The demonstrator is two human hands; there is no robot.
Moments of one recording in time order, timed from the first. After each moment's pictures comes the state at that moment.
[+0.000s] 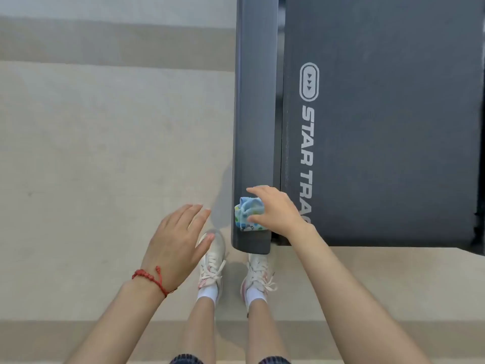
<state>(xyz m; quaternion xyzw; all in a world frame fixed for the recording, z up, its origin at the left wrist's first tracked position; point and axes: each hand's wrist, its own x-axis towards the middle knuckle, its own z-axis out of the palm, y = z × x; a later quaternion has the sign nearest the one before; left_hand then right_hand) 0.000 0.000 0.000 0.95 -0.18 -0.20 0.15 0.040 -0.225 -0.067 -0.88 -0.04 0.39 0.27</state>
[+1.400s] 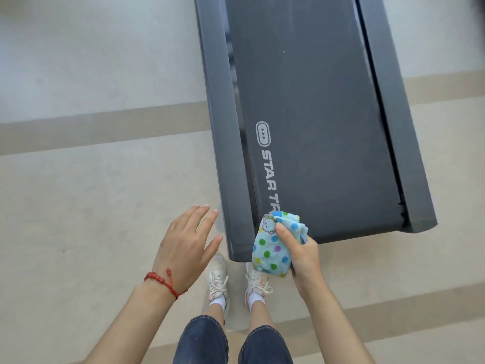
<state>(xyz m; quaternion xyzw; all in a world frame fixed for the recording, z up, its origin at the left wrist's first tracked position) 0.050 -0.040 0.189 0.95 -0.24 -0.15 0.14 -0.013 -0.244 0.182 -0.49 0.48 0.10 0.72</state>
